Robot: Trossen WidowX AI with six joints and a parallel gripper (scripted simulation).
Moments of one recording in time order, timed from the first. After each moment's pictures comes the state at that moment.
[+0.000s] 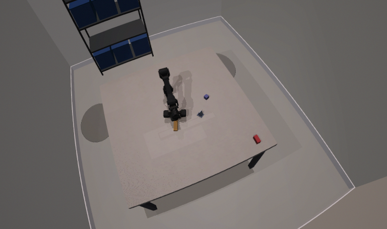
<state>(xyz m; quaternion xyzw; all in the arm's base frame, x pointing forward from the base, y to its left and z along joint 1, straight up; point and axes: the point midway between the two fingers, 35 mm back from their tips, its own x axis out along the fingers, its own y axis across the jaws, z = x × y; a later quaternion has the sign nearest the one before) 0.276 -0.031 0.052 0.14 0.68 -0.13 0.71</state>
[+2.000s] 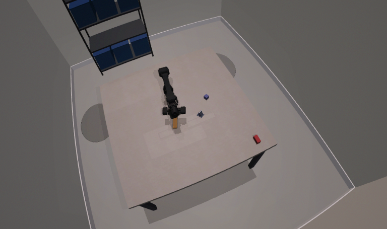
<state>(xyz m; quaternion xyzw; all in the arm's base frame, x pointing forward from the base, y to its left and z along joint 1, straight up) 0.278 -0.031 0.103 0.14 0.69 -0.13 0.70</state>
